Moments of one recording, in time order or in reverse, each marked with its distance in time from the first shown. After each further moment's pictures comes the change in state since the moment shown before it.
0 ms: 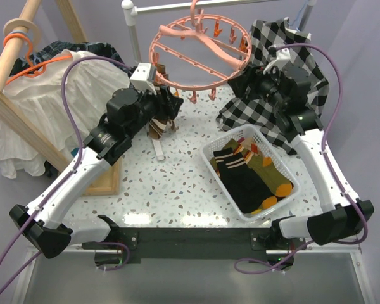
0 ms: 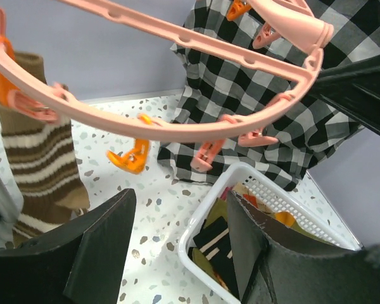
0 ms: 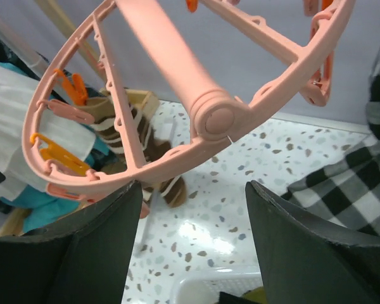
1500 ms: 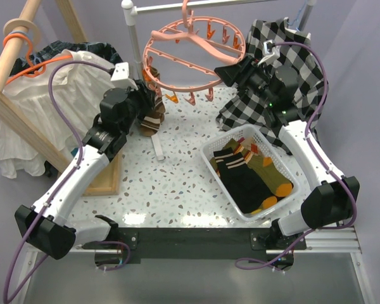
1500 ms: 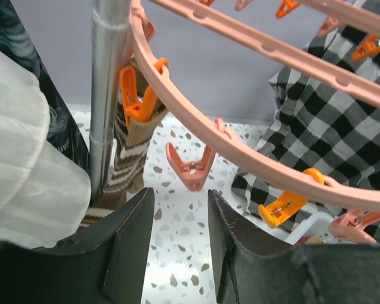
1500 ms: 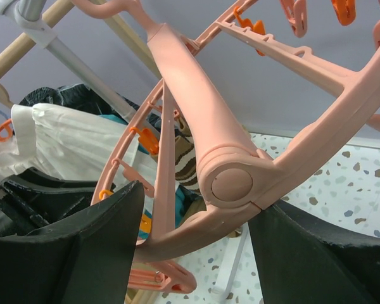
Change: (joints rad) left arm 0.178 0.000 -0.139 0.122 -0.137 -0.004; right arm -0.002 0.159 -0.082 0.470 -0.191 0.424
